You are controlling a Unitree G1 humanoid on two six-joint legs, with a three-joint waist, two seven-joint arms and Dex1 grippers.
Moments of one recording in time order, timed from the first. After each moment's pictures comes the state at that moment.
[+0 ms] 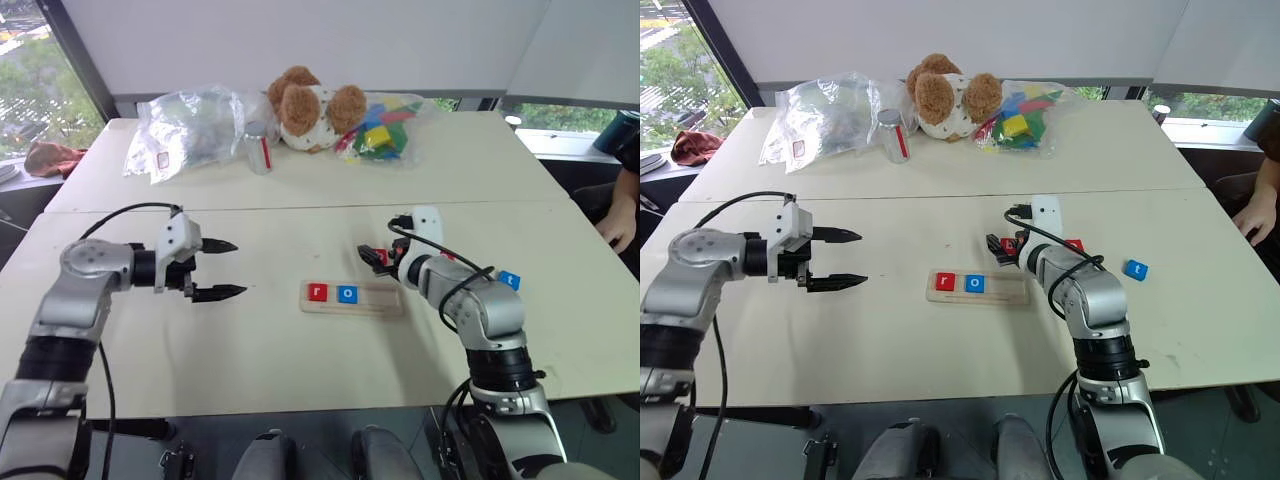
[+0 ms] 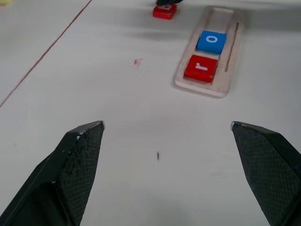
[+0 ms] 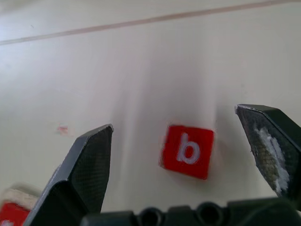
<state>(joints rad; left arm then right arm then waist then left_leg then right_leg) -0.43 0.79 0.06 0.11 -0.31 0.28 -1.29 -0.55 -0.24 -0.02 -0.10 0.30 1.02 0.09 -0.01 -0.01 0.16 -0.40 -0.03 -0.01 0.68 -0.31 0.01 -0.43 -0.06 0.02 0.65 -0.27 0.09</state>
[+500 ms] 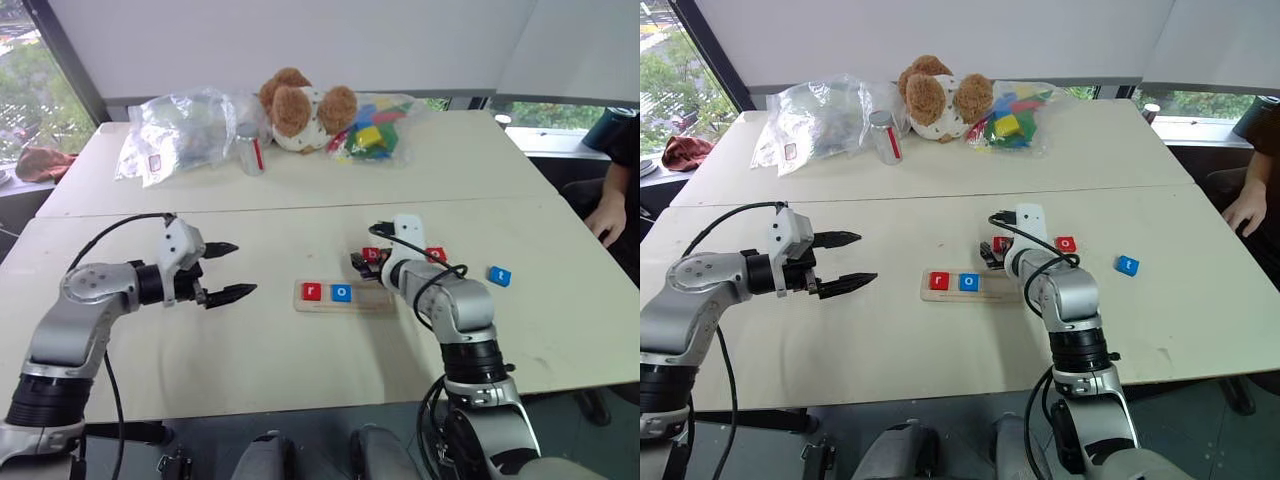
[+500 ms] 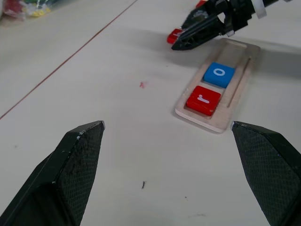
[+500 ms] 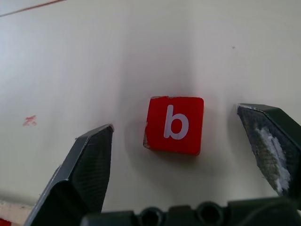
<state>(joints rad) -0.31 0.74 0.11 -0.13 -0.38 0.41 -1.06 -0.59 -0.11 0.00 -0.03 0.21 1.06 0.00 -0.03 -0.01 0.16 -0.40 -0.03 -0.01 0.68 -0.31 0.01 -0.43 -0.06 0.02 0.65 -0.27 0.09</state>
